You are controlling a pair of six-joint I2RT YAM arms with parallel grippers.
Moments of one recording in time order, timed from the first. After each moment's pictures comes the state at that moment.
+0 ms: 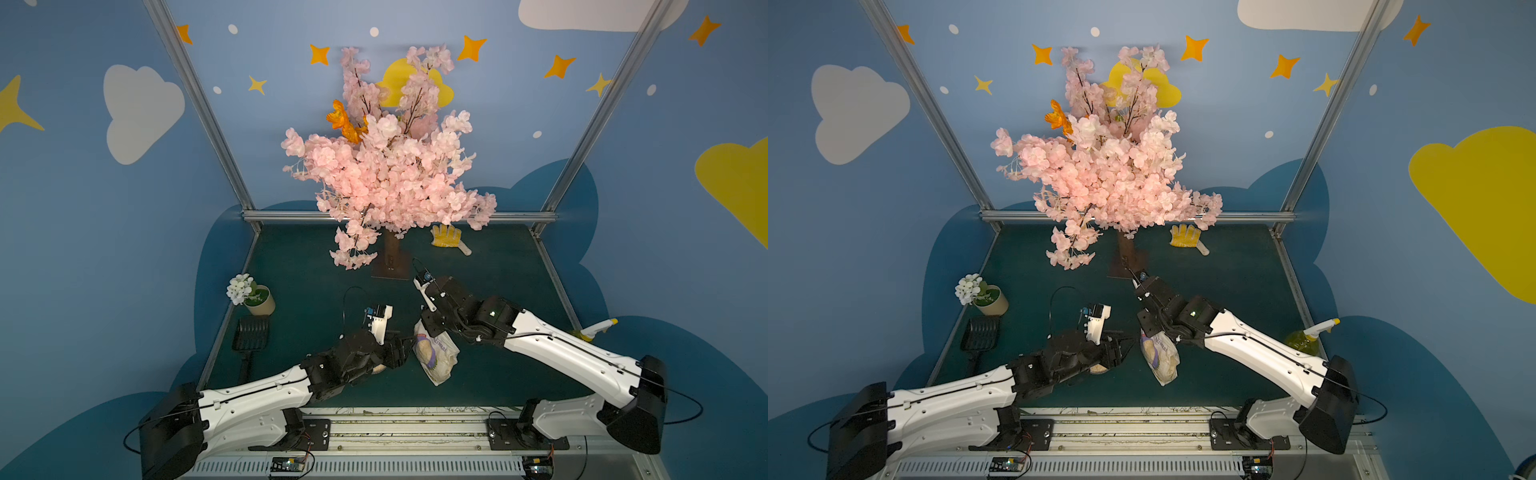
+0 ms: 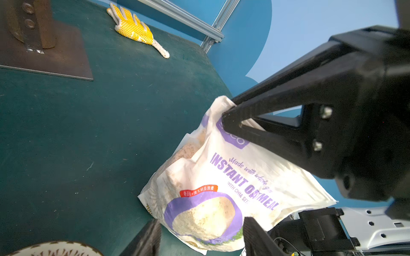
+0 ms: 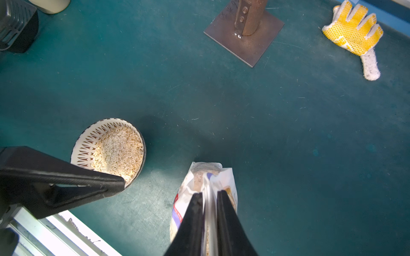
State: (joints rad) left arm -1.03 1.03 0.48 0.19 -0.11 -0.72; right arm 0.99 1.34 1.20 -0.76 0.25 0.28
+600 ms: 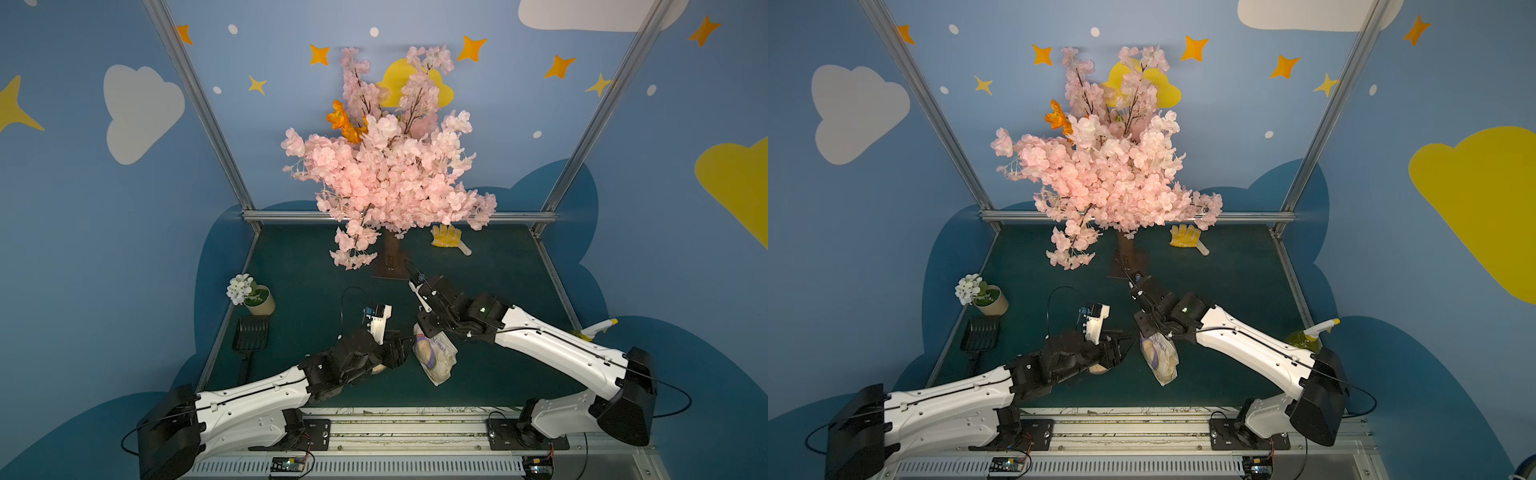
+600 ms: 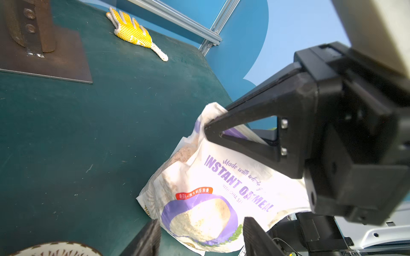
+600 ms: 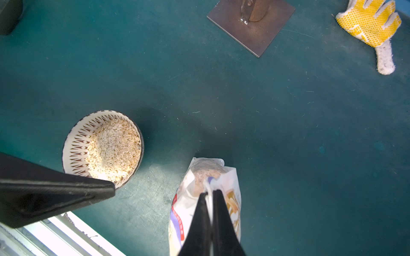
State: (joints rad) left arm -1.03 1.01 0.48 0.18 -0.11 -0.72; right arm 1.00 1.39 1.23 -0.80 0.23 0.28
